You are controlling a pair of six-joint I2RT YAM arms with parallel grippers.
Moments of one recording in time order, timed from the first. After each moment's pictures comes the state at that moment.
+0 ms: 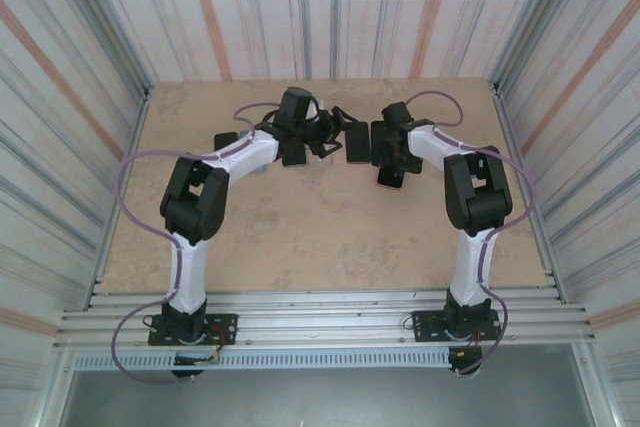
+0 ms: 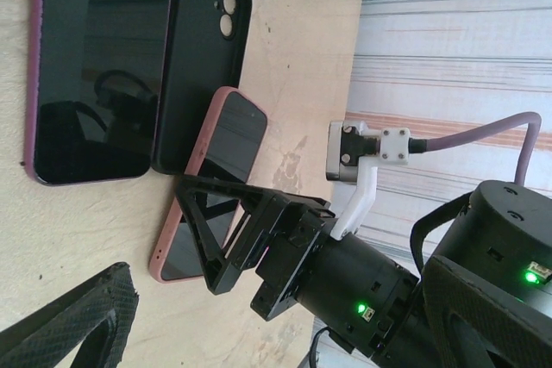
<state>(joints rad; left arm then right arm) -0.52 2.08 1.59 -0.07 0.56 -1.14 0.29 2.03 1.44 -0.64 0.13 0.47</state>
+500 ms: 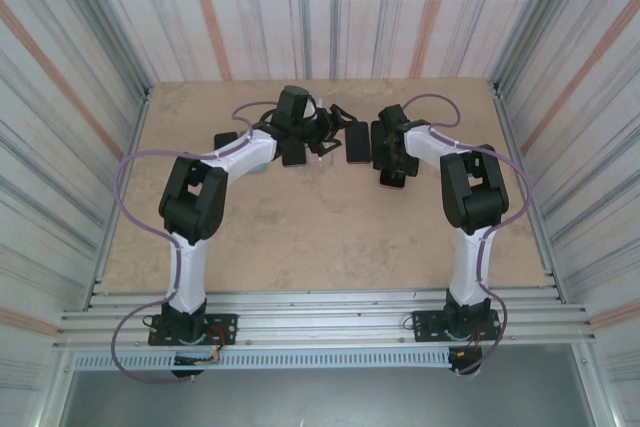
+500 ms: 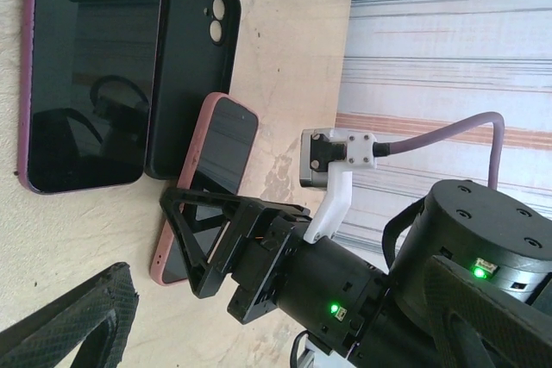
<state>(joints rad) -0.51 2.08 1.59 -0.05 0.58 -1.14 0.30 2.06 1.45 -0.67 0.15 0.51</state>
